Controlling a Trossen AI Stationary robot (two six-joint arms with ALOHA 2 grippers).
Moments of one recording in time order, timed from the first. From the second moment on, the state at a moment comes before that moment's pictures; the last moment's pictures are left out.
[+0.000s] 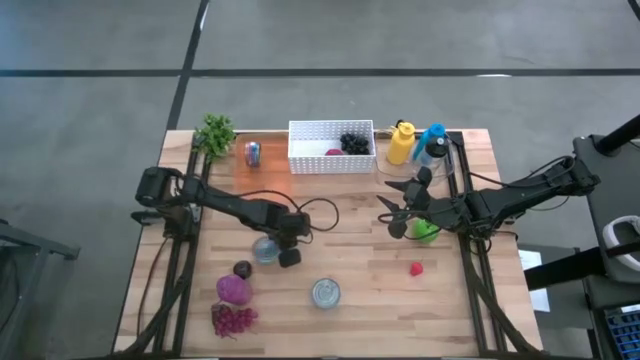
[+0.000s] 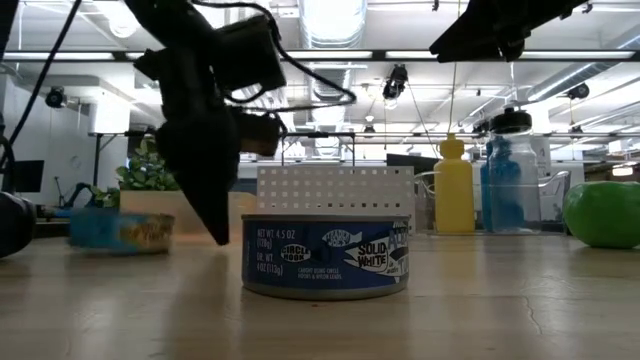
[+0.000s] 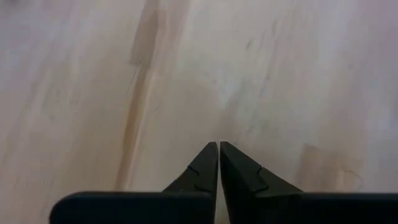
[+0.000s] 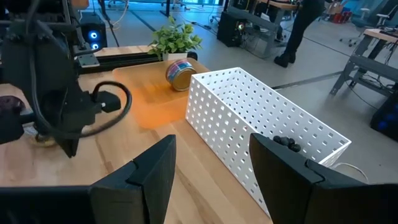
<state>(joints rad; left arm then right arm) -0.08 1.76 0.96 -0.47 0.03 -0.36 0.29 0.96 0.67 -0.11 0.83 0.21</state>
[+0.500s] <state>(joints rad) -0.08 1.78 1.11 -0.70 0.03 -0.30 0.29 0.96 0.67 -0.11 0.83 0.21</state>
